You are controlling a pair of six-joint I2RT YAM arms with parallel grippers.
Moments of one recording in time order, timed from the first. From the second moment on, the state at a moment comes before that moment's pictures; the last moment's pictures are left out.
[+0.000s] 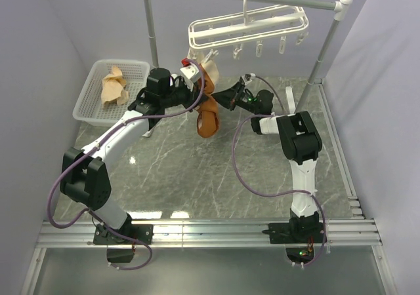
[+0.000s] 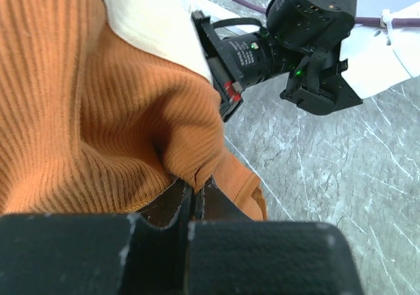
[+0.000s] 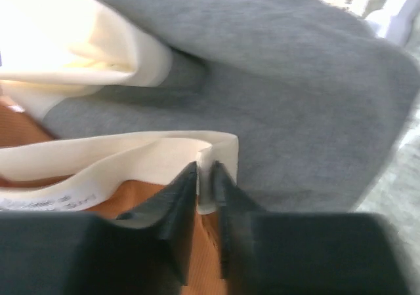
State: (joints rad) left arm -0.44 1.60 1.35 -0.01 0.56 0.09; right arm 0.27 2.22 1.28 1.19 -0.83 1.58
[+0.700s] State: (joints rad) left arm -0.44 1.33 1.16 -0.09 0.37 0.06; right arm 0.12 1.67 0.86 1.06 -0.80 1.35
